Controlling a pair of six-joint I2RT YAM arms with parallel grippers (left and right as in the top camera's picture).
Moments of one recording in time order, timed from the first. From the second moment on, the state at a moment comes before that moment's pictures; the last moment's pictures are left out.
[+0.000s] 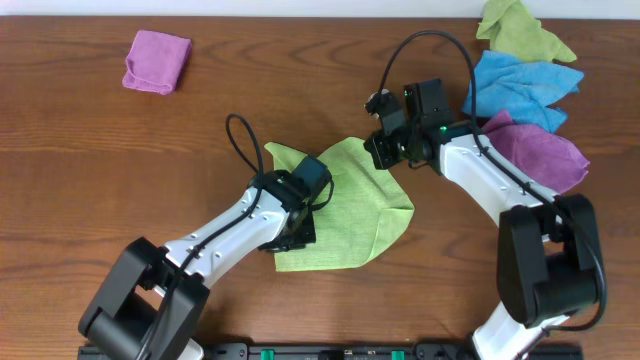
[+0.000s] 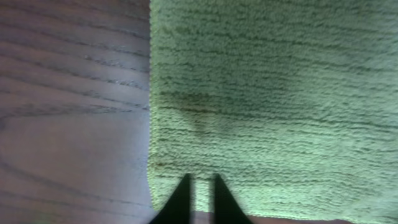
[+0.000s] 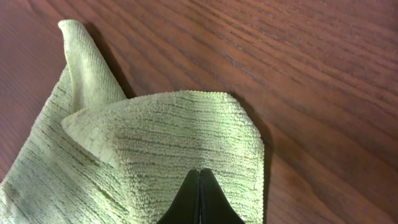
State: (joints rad) left arm -0.66 1.68 0.99 -0.86 0.05 -0.80; right arm 0.27 1.85 1.18 -0.37 -0.41 -0.11
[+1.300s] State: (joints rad) left arm -0.66 1.65 0.83 -0.62 0.07 -0.91; right arm 0.31 2.11 1.32 -0.28 -0.36 -0.11
